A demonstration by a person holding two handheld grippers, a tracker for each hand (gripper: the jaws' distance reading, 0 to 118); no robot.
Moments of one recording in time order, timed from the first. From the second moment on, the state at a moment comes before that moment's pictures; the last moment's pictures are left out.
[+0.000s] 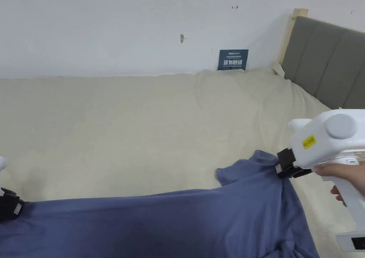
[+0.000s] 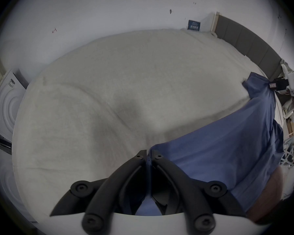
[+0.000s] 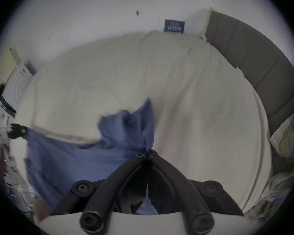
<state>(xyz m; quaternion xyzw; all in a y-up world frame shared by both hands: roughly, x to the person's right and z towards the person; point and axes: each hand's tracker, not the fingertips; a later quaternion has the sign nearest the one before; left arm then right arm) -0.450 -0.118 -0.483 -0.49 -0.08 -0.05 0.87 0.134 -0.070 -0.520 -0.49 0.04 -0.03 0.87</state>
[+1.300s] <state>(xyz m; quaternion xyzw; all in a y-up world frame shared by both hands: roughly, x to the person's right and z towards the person) -0.492 0.263 -0.523 -0.12 0.01 0.05 0.99 0.005 0.353 -0.595 -0.14 0.02 0.05 0.99</state>
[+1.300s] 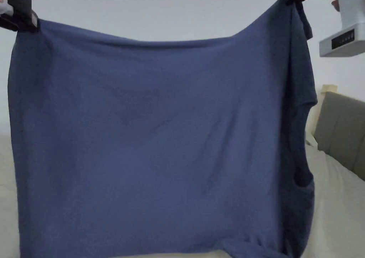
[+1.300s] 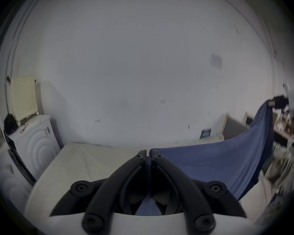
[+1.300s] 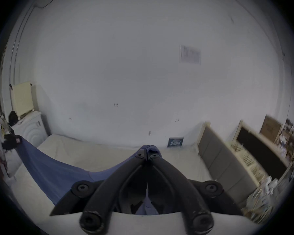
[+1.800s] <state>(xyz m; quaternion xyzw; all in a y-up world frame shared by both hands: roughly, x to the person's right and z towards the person) -0.479 0.199 -0.569 -0.10 0.03 -0.02 0.99 -0.012 0.273 -0.653 -0.11 0.01 0.08 0.99</state>
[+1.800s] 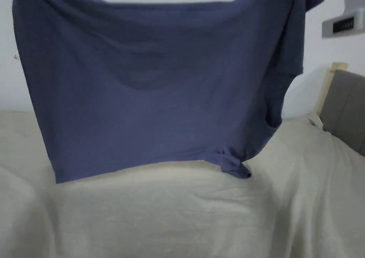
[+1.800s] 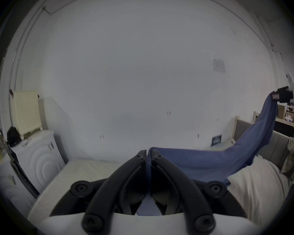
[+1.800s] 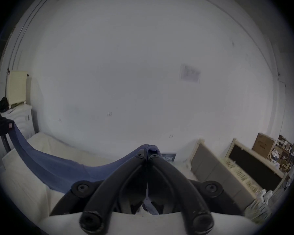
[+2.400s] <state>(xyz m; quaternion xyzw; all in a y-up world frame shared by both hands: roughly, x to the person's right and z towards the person) -0.436 -0.140 -0.390 -0.23 -0.04 0.02 0.97 0.032 -0.150 -0.460 -0.31 0.13 0.00 0.94</state>
